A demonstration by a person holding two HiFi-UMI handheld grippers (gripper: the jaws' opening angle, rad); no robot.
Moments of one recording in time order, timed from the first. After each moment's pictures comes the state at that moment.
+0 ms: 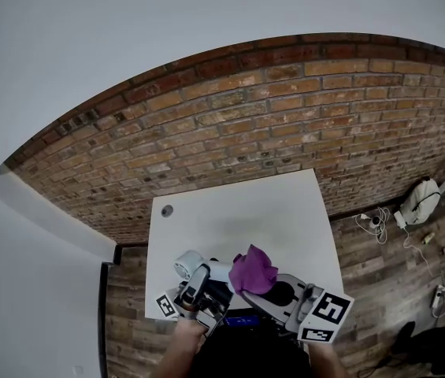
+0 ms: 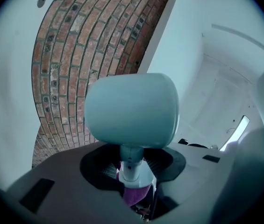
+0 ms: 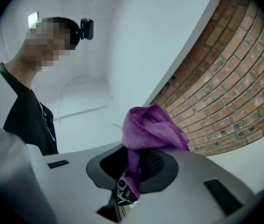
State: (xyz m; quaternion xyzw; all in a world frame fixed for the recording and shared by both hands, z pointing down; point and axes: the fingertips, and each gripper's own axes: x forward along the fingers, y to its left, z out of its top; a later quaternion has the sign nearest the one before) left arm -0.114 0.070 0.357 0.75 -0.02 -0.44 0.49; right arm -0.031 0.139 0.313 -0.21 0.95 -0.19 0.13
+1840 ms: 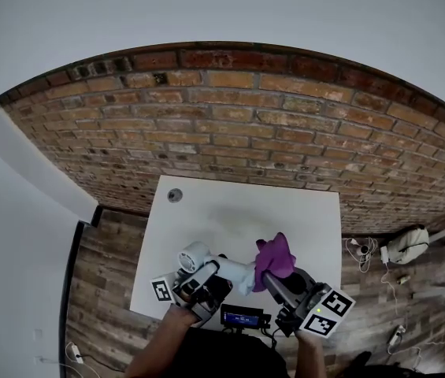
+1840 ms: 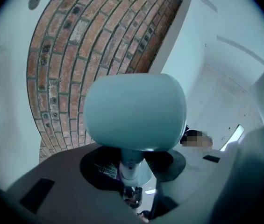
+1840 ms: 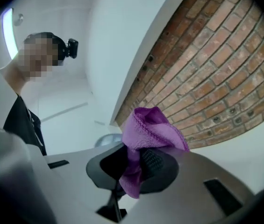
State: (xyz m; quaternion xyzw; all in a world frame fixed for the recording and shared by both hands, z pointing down) left arm -0.185 -0.012 0.390 0.74 0.00 -0.46 0.49; right arm -0.079 0.004 0.377 -0.27 0.92 -0.27 0.08
